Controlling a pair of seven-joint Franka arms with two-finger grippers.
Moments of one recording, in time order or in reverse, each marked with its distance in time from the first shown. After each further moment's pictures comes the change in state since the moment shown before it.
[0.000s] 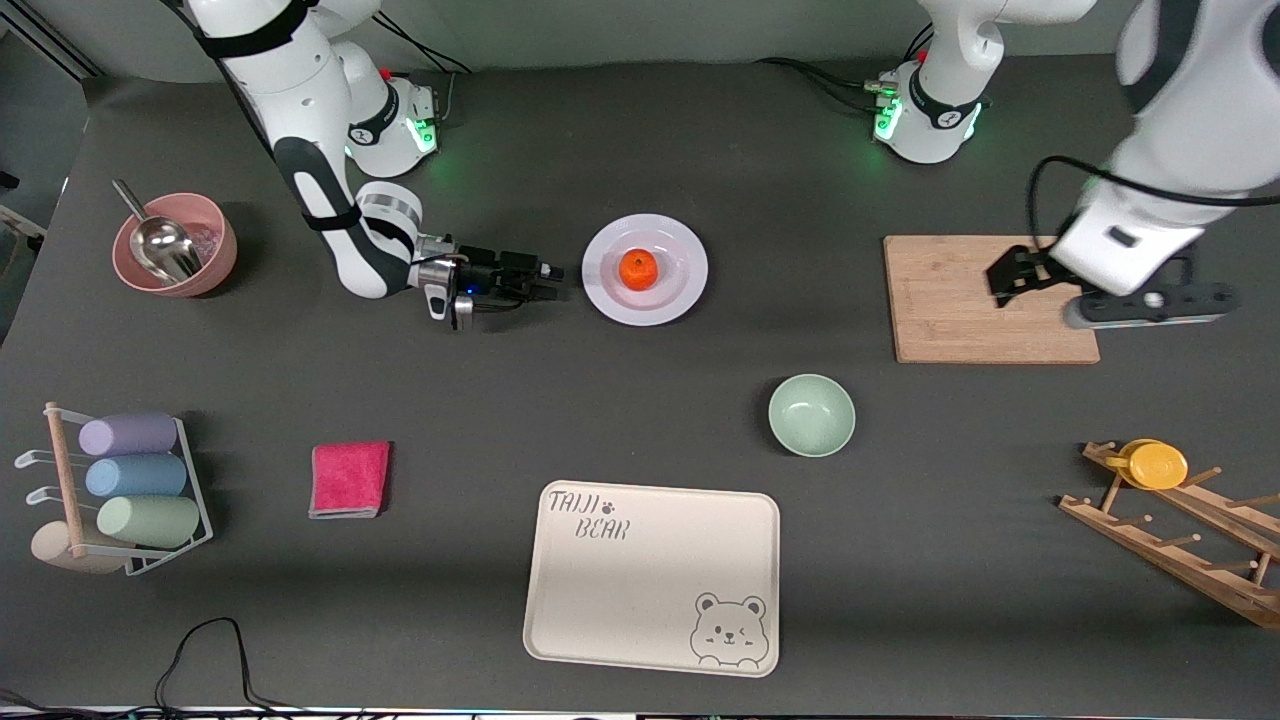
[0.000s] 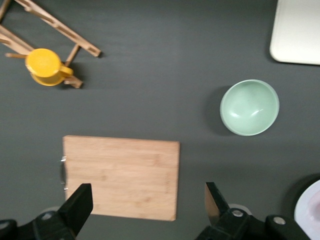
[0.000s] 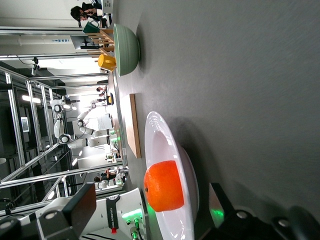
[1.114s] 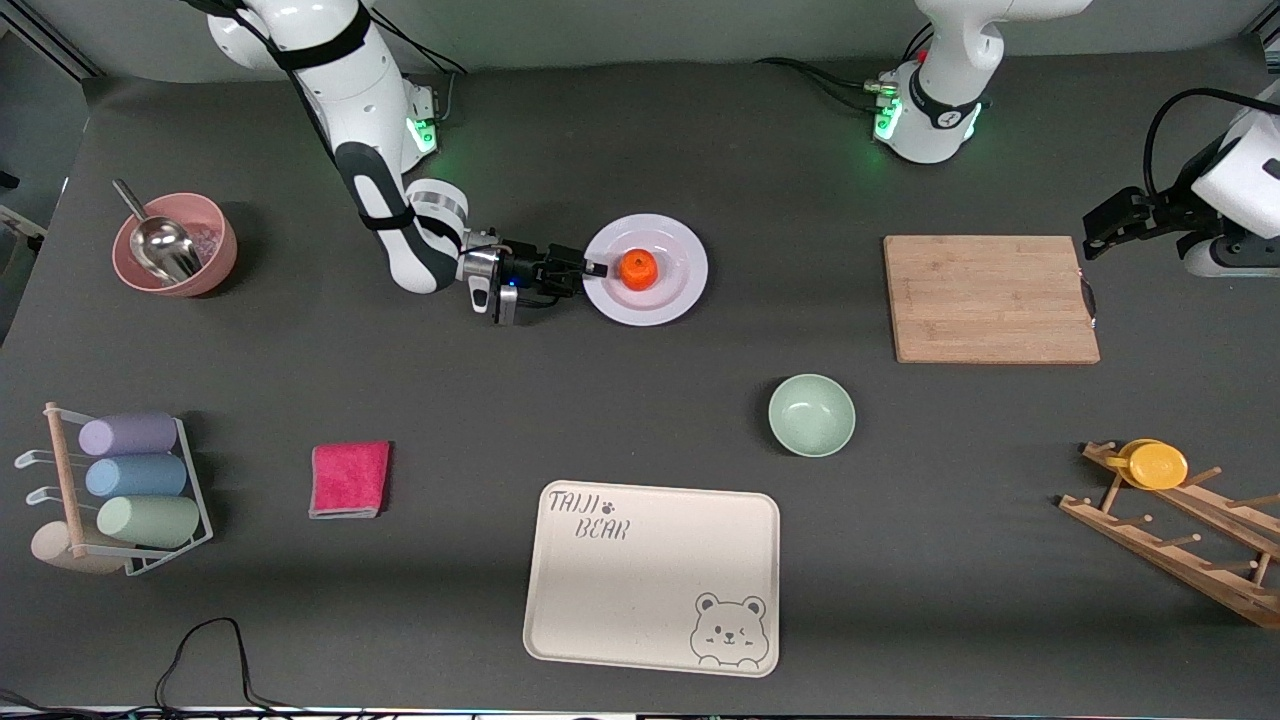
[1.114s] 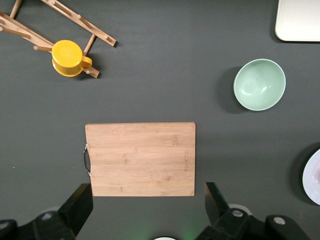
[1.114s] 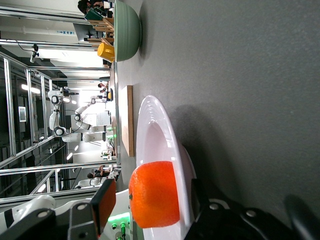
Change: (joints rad) left arm 0.103 -0.059 0.006 0.043 -0.042 -0.122 0.167; right arm 0.155 0.097 0.000 0.065 0.183 -0.001 -0.124
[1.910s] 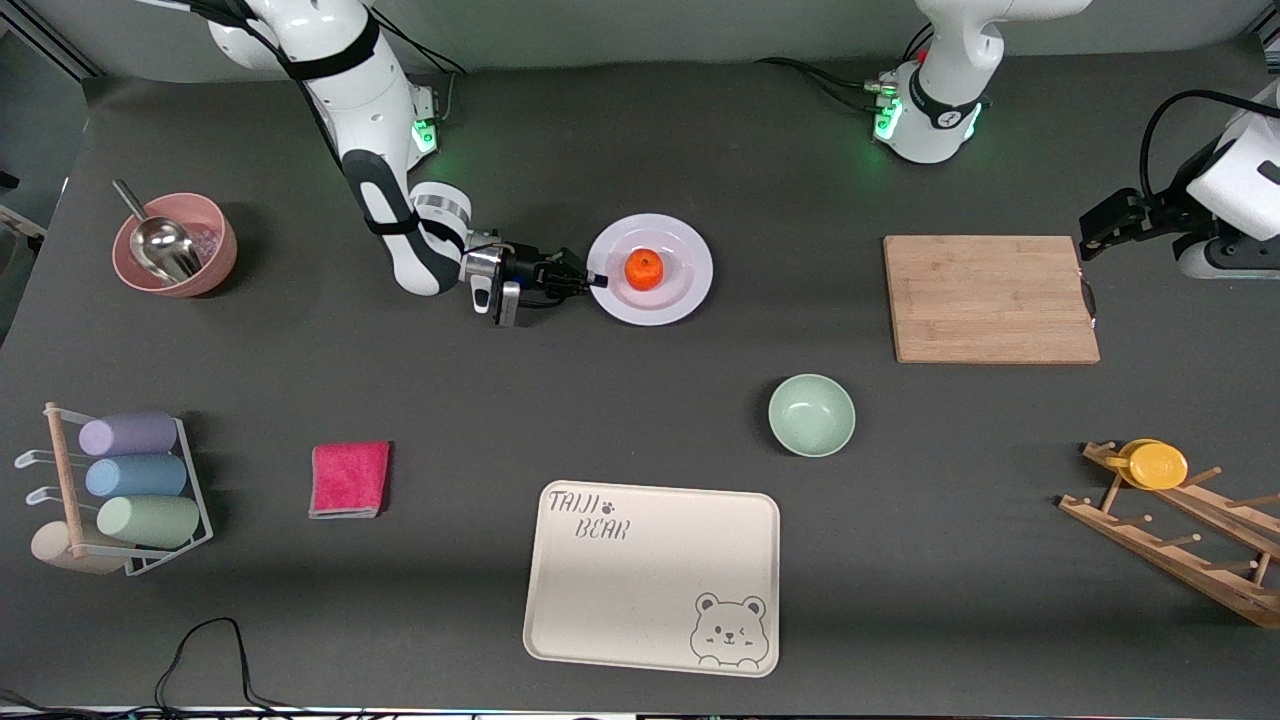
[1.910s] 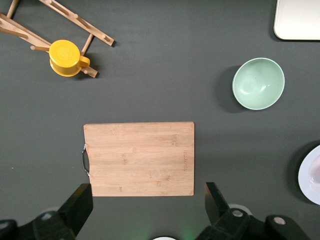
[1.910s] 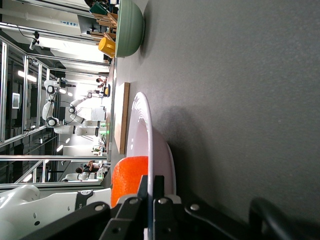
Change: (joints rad) left arm 0.000 0.005 -0.004 -0.001 -0.002 0.000 0.001; right arm 0.001 0.026 0.001 0.002 0.024 -0.002 -0.125
